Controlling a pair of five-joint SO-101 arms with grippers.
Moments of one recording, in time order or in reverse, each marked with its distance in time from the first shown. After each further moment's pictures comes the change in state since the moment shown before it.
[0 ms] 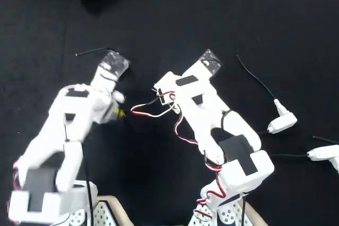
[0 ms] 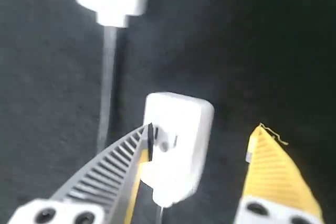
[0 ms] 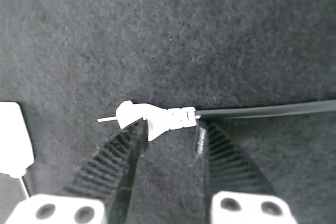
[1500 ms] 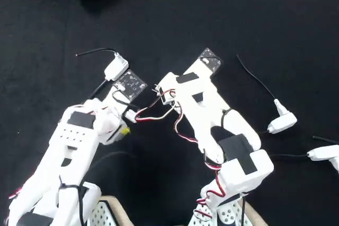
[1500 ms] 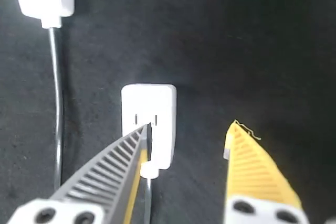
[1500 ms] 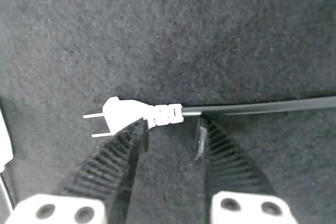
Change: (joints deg) left arm 8.6 -25.0 12.9 9.1 -2.4; right arm 0.2 0.1 -2.2 5.6 3.0
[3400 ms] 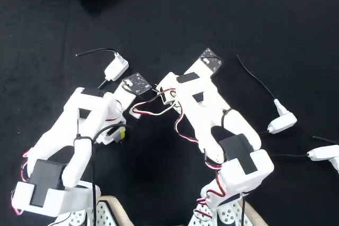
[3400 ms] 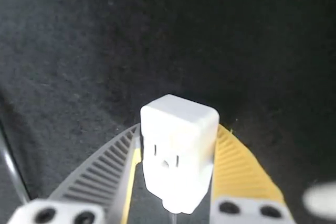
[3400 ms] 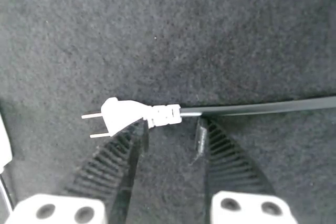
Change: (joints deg) left arm -1.5 29.2 -15.9 7.3 -7.1; right arm 0.4 0.1 0.0 0.2 0.1
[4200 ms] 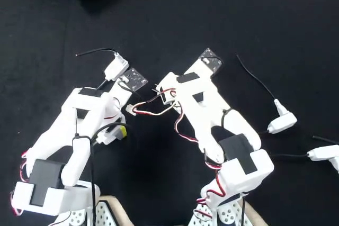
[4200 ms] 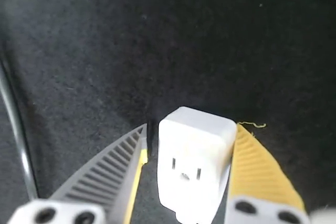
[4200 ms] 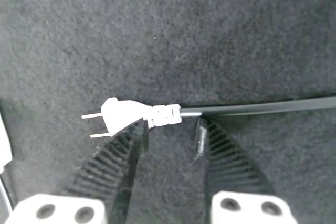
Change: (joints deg) left arm -1.5 0.0 0.5 -4.5 2.3; right arm 0.0 0.0 0.0 0.0 0.0
